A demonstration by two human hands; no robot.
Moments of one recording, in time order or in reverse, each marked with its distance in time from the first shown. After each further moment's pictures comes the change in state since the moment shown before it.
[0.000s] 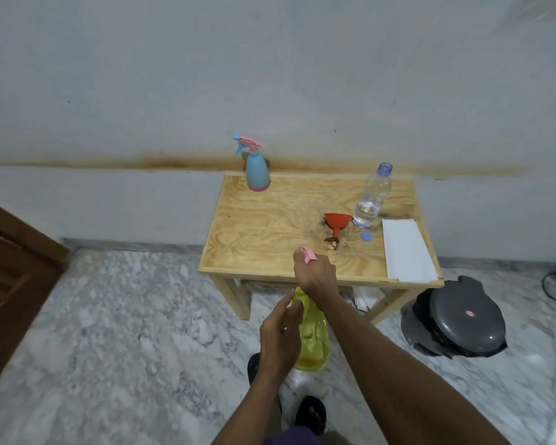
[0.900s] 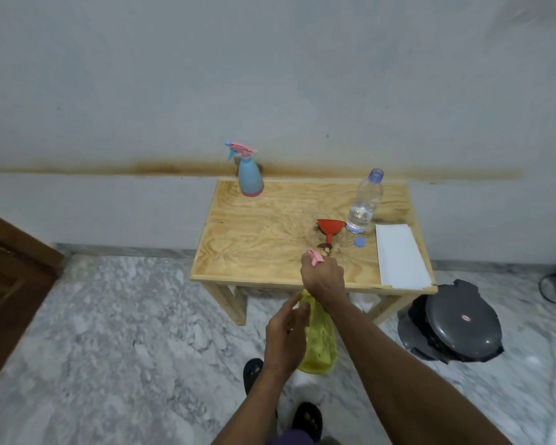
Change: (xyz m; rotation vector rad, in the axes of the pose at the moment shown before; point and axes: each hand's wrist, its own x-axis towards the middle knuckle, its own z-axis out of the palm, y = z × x) left_hand 0.013 0.009 0.028 0.017 -0.052 -0.005; right_hand 0.019 0.010 -0.030 -0.059 0.049 0.014
